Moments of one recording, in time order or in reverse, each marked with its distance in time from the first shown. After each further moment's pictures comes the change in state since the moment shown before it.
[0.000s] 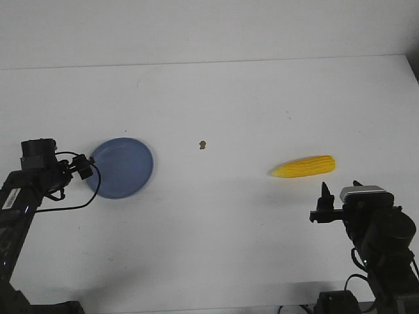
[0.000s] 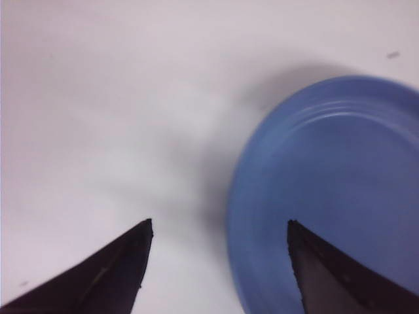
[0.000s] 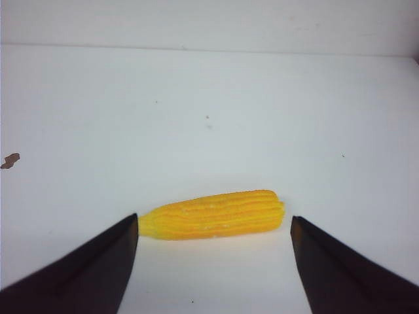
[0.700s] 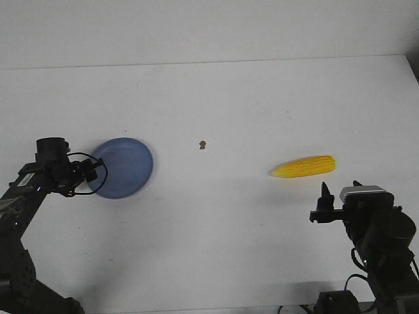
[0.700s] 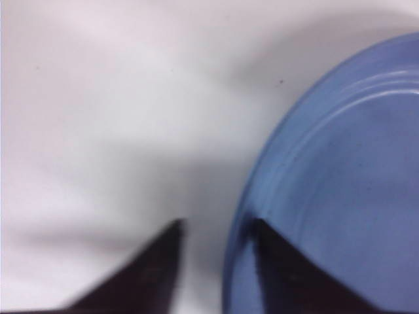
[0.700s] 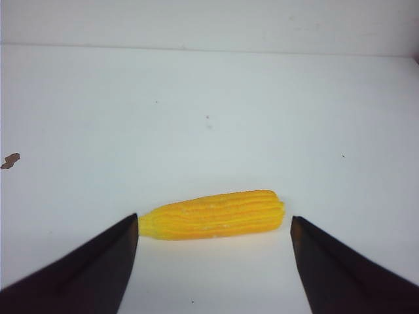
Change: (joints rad) left arm 0.003 0.198 0.015 0.078 0.108 0.000; right arm 0.000 0.000 0.000 0.000 0.000 0.000
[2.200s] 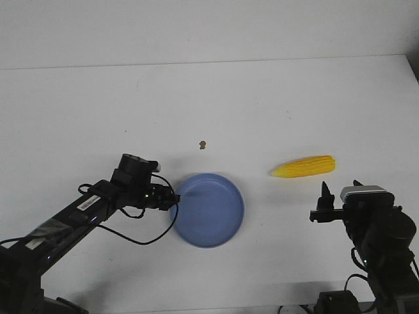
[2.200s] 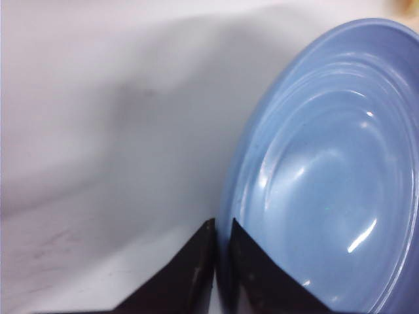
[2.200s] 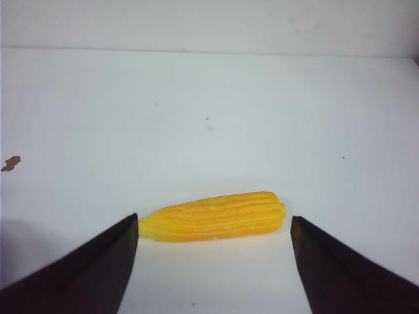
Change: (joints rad) left arm -0.582 -0.108 -0.138 0.114 0.349 -0.027; right arm 0.000 0.000 0.000 0.005 0.000 0.006
